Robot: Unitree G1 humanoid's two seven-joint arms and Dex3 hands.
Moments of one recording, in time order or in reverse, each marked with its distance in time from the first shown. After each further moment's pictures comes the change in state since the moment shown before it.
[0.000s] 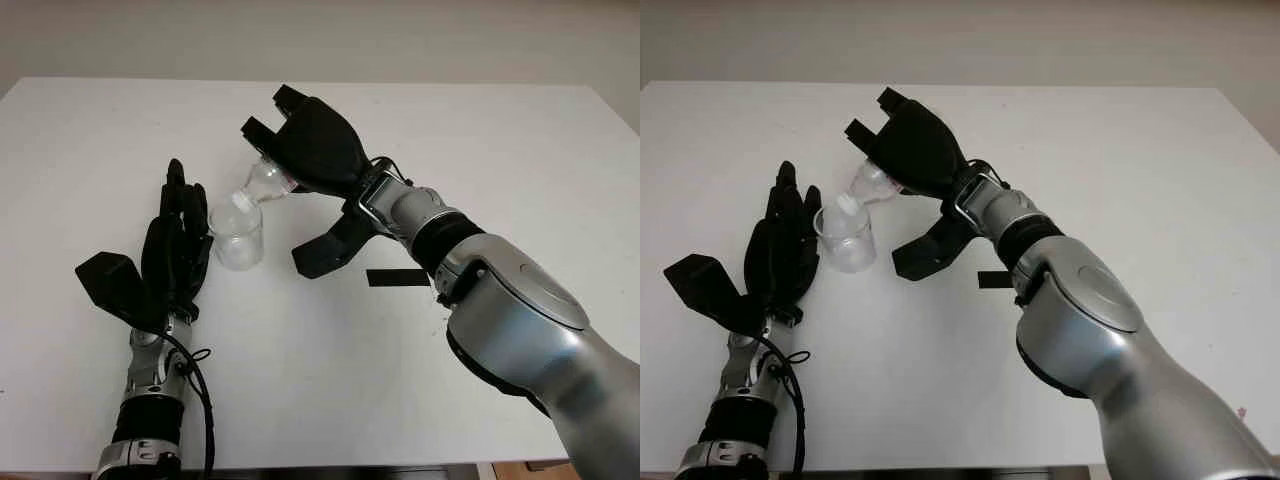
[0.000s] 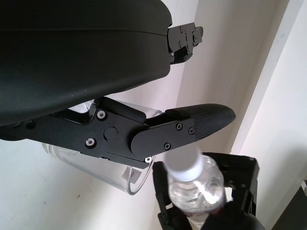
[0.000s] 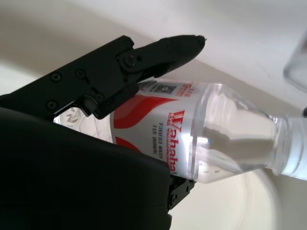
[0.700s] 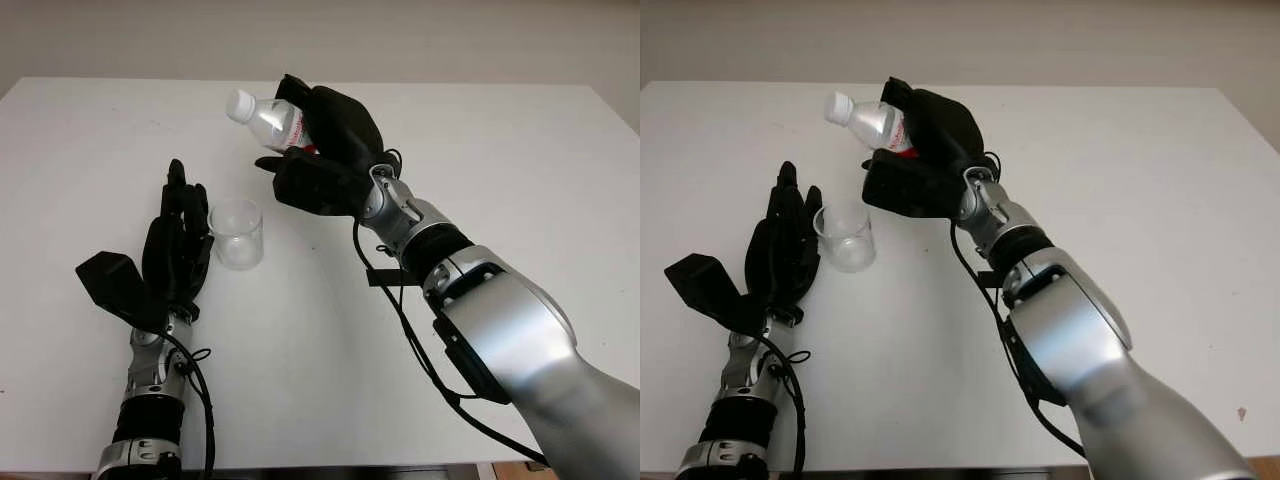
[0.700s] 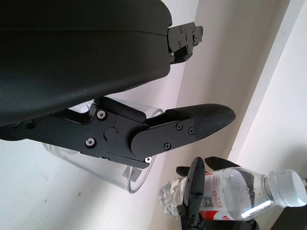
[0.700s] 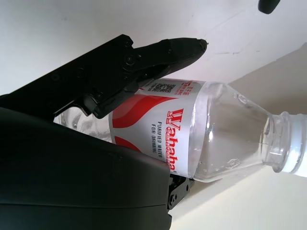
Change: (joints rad) left arm -0.001 0.001 0.005 -0.003 -0.001 0.010 -0.012; right arm 0.075 0.057 -0.497 -0.028 0.549 -0.091 0.432
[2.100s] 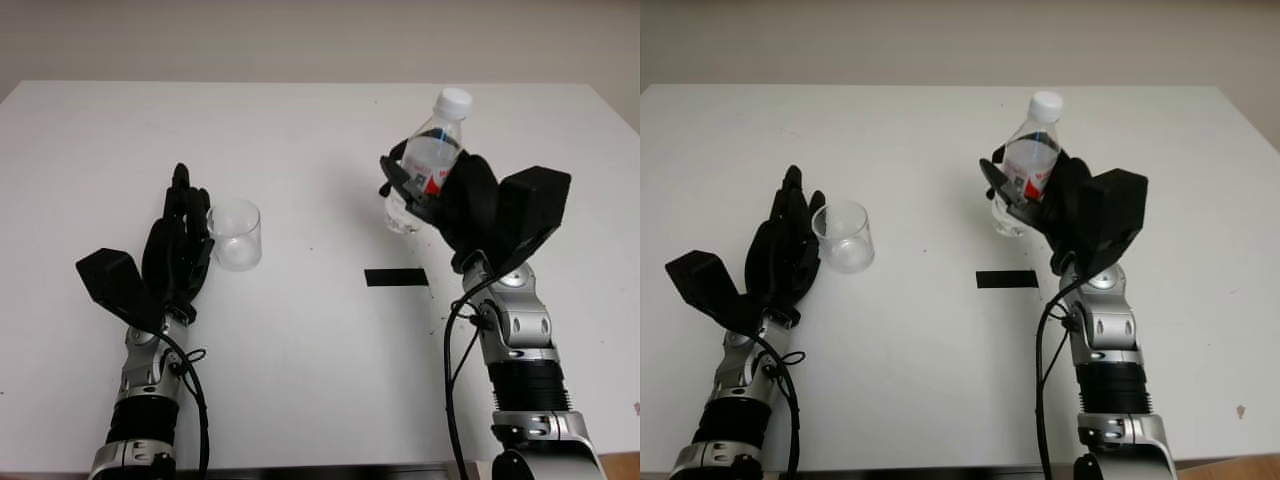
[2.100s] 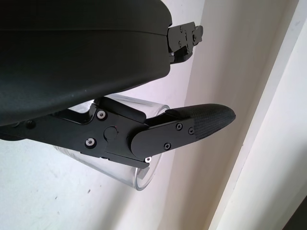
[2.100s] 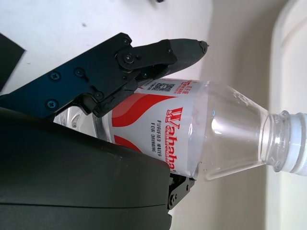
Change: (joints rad) left arm 0.007 0.022 -0.006 -0.014 0.006 0.053 -0.013; right arm 0.756 -0.087 -0.414 -1.138 0.534 0.544 0.406
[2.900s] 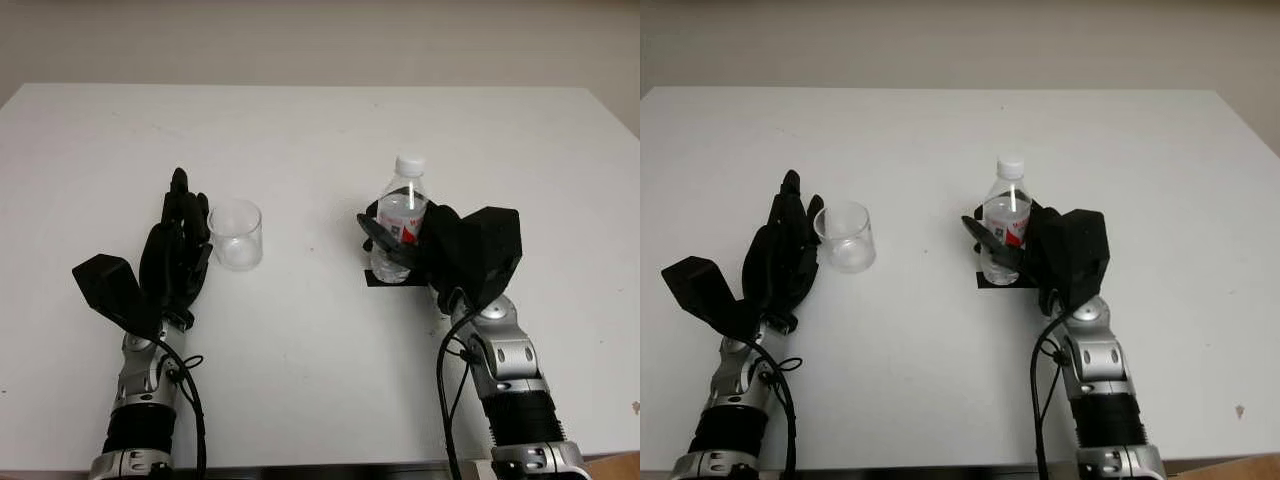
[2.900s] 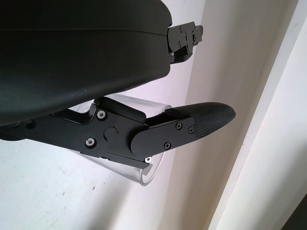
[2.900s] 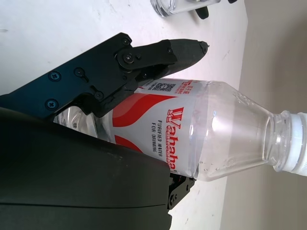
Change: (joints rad) left arm 0.035 0.005 0.000 -0.039 -0.003 0.021 -0.005; right arm 0.174 0.021 0.047 -0.055 -0.003 0.014 0.039
